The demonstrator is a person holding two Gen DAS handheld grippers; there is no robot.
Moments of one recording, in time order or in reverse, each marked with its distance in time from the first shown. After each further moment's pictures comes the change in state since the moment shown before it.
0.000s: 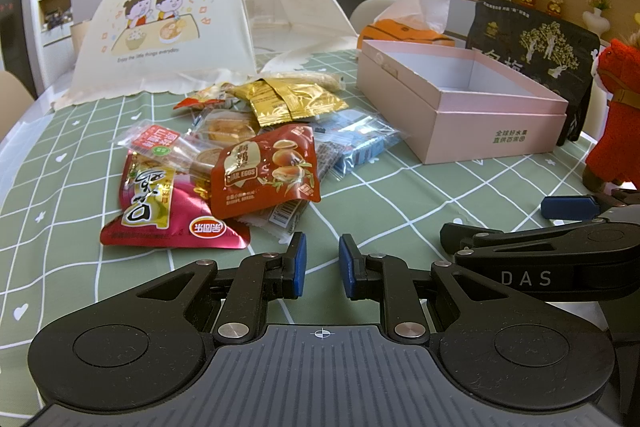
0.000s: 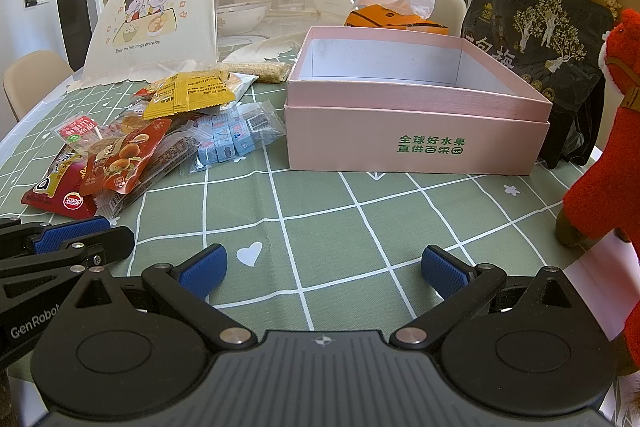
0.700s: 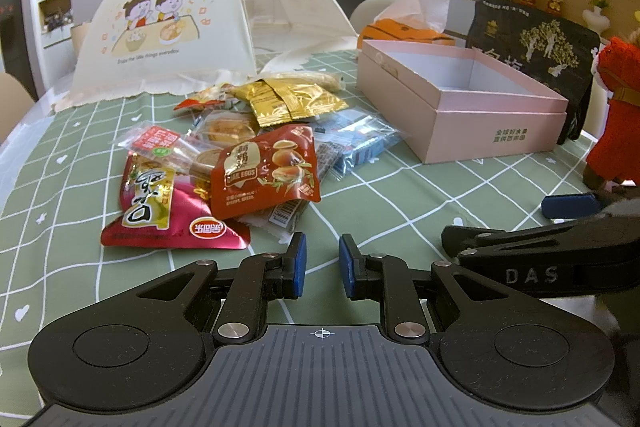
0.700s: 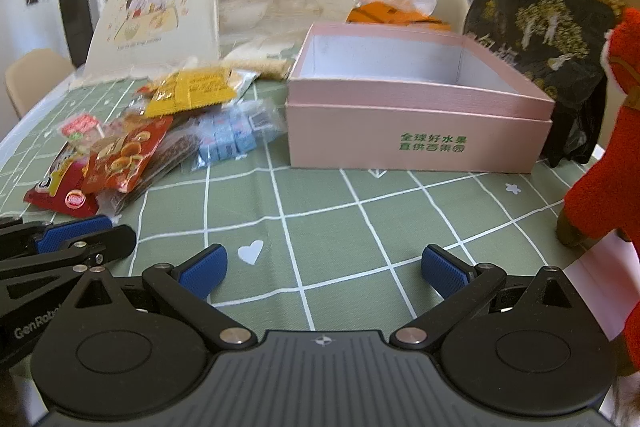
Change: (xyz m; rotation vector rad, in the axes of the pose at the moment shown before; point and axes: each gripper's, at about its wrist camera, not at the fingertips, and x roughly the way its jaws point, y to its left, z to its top) left arm 0.000 0.000 0.000 0.007 0.000 0.006; right arm -0.003 0.000 0.007 -0.016 0.075 0.024
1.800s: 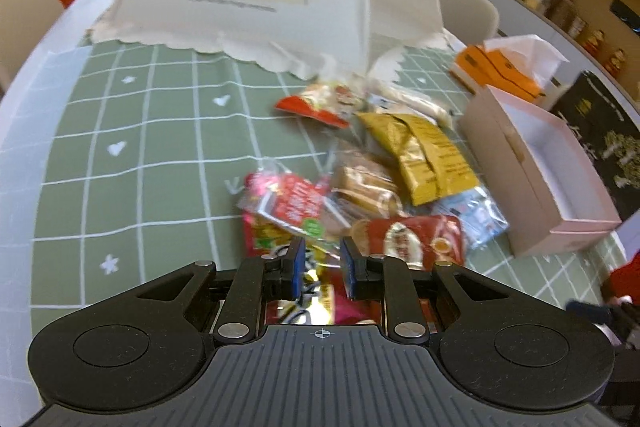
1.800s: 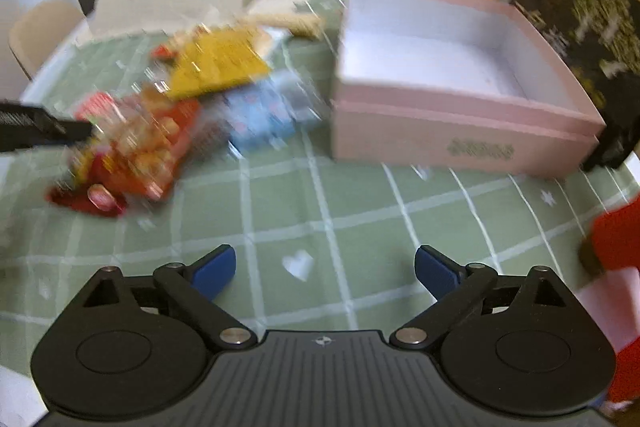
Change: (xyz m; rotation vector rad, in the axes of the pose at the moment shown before) left arm 0.033 0.131 0.087 -0.276 0.238 -0.058; right arm 0.013 0.029 0.053 -0.007 0.174 0.071
